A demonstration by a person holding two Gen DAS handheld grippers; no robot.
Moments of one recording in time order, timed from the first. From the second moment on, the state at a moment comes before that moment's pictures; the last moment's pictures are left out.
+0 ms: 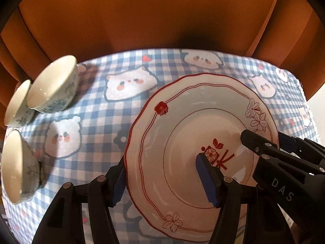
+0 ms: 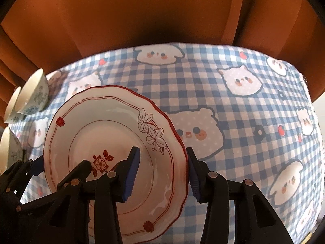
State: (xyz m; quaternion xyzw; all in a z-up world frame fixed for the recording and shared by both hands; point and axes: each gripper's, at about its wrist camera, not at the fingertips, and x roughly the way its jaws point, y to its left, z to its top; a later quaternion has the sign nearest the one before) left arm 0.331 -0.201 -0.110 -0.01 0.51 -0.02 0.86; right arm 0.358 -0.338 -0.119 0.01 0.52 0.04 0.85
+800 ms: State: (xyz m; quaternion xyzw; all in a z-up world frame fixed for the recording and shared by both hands) left arm 0.225 -0.188 -0.028 0.00 0.45 -0.09 0.89; right arm 0.236 -0.323 -0.018 0.03 0.47 -0.03 0.88
